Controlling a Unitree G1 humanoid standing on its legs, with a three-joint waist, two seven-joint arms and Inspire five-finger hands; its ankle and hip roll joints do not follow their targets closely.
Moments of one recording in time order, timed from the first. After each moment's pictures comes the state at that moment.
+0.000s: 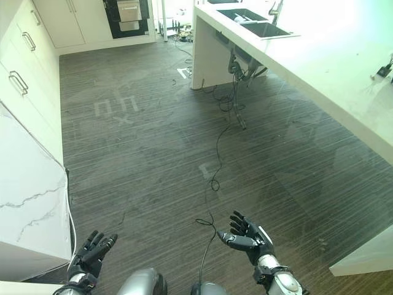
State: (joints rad) left arm 0.22 0.21 0.17 0.59 -0.74 -0.13 -0.10; right arm 0.23 -0.33 -0.03 0.32 0.51 -0.01 0.26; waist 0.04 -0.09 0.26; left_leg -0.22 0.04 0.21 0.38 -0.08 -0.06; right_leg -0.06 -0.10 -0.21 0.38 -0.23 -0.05
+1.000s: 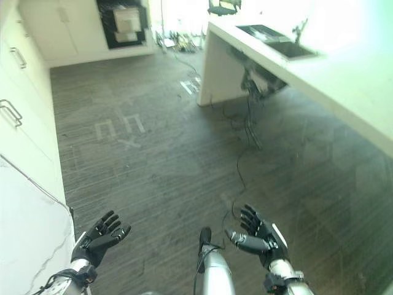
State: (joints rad) left arm 0.25 0.32 0.08 0.34 -0.61 -0.03 -0.16; right arm 0.39 -0.34 -0.06 0.07 0.53 -0.07 0.26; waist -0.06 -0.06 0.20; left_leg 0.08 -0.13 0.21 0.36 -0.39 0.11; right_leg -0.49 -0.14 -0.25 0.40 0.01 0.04
